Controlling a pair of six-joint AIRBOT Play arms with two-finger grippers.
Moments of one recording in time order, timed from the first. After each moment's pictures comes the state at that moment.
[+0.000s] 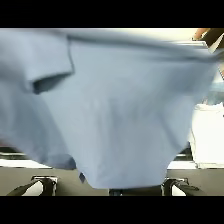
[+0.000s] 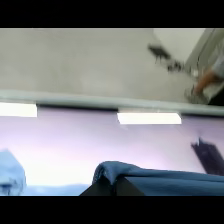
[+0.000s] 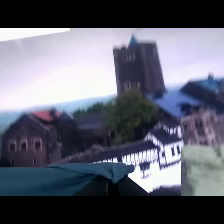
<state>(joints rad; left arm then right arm) 0.35 -1.13 1.92 0.95 -1.29 -1.39 -0.12 -1.21 1.95 -1.50 1.55 1.65</state>
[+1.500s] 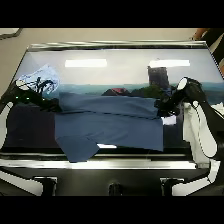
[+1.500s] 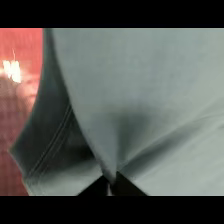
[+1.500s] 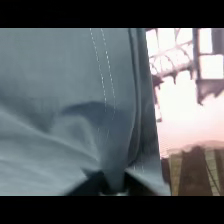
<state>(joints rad) 0.21 -1.76 1.50 1.13 -1.40 -1.28 -0.09 -1.72 1.47 -1.34 1.42 1.74</state>
